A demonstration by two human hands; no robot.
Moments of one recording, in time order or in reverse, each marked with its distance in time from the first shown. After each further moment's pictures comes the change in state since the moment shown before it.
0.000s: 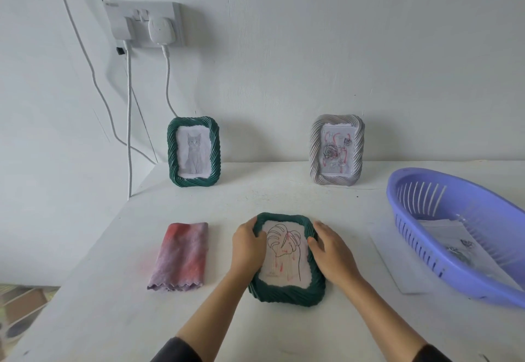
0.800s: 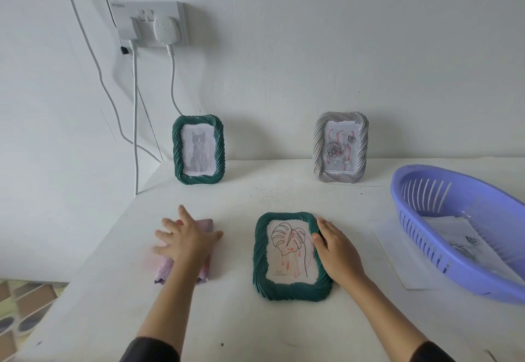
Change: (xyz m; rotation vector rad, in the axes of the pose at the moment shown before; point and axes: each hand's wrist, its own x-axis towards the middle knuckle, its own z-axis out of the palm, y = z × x) left_hand 0.022 -0.036 -0.083 0.542 0.161 -0.470; right_hand 0.000 0.006 0.004 -0.111 0.016 -0.033
